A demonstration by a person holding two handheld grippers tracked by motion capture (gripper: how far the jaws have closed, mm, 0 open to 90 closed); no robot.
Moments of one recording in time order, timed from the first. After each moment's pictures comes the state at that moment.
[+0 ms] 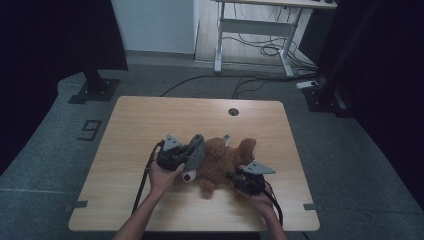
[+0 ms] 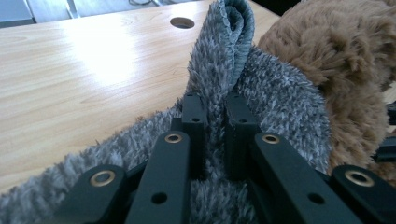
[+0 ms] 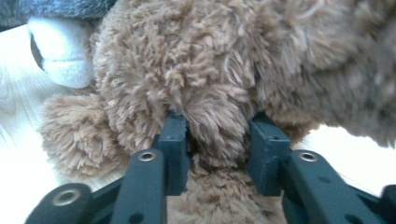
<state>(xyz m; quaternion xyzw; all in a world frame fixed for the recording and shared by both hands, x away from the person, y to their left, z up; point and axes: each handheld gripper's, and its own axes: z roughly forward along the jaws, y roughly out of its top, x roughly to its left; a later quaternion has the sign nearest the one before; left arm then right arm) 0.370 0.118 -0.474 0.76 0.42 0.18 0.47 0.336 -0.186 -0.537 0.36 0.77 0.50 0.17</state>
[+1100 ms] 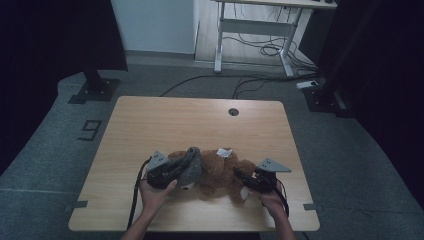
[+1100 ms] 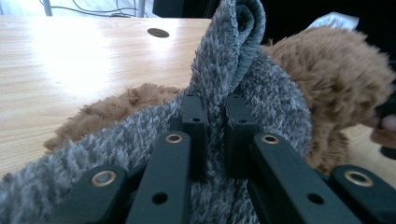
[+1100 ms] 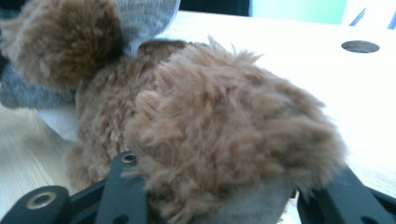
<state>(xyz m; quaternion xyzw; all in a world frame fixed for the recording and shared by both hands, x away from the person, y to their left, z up) 0.318 0.139 -0.480 0.72 0.41 0.14 0.54 0.328 -0.213 -0.508 0.38 0.73 0.54 0.17</state>
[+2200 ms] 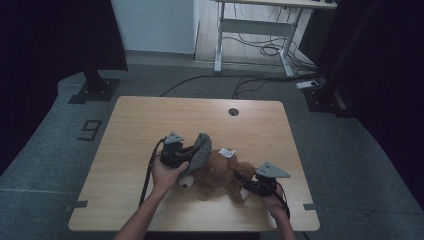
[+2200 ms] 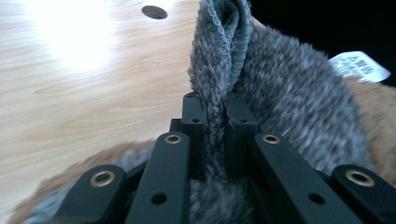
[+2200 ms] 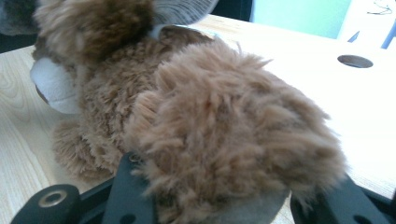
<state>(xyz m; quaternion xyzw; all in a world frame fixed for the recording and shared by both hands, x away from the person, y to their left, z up) 0.371 0.111 -0.454 0.76 0.43 0.10 0.47 0.322 -0.215 -0.517 0.34 0.75 0.53 0.21</state>
